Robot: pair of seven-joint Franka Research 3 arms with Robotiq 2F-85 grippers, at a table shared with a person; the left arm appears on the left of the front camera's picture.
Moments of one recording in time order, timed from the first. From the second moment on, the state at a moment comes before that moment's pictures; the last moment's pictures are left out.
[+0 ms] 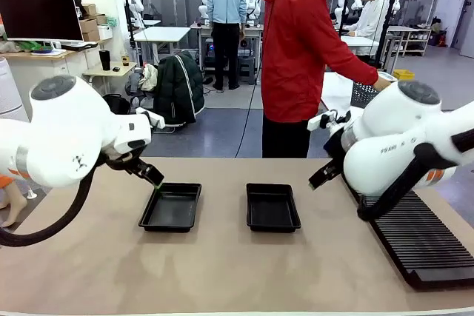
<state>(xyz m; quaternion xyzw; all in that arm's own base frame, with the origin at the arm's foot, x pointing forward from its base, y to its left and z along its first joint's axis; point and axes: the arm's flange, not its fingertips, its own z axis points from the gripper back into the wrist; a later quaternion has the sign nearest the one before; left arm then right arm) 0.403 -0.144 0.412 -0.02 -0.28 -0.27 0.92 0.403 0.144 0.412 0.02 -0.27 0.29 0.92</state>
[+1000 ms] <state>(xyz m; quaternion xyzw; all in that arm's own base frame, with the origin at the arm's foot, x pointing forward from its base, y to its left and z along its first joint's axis) 0.364 -0.069 0.618 -0.14 -0.23 -0.13 0.96 0.418 0.035 0.616 0.13 -0.12 0.22 0.96</state>
